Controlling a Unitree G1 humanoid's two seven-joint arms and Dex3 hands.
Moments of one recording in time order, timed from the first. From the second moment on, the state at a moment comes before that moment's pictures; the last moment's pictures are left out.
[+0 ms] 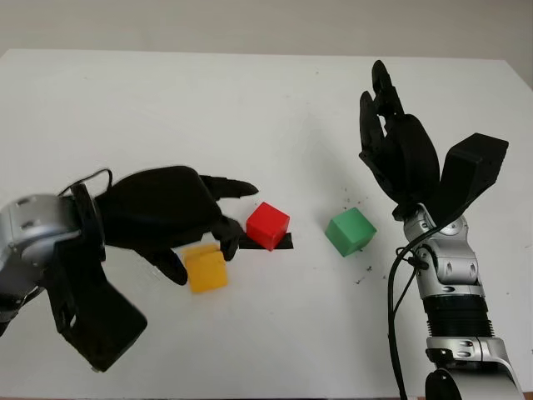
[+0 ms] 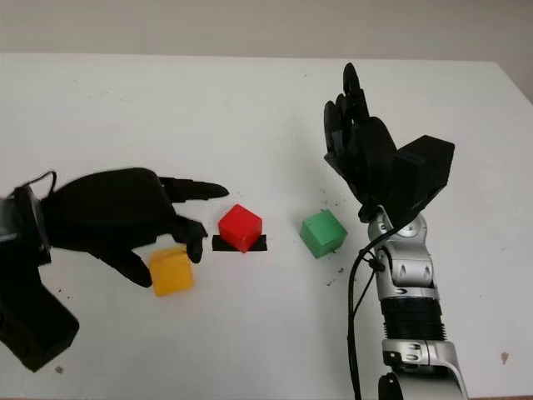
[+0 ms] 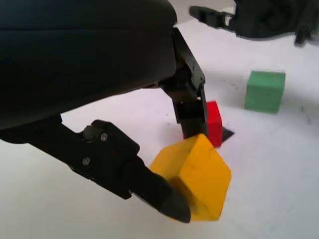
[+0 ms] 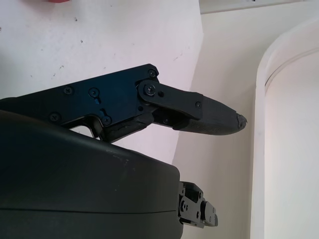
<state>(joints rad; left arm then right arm) -0.50 0.90 -0.11 -0.29 0.24 -0.28 -0.84 -0.52 -0.23 -0.13 0.22 0.16 0.05 0.25</state>
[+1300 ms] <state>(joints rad) -0.70 0.42 -0.10 0.20 -0.03 0.20 -0.64 -0.51 -0.23 -0.12 0.20 0.14 0.07 0.23</state>
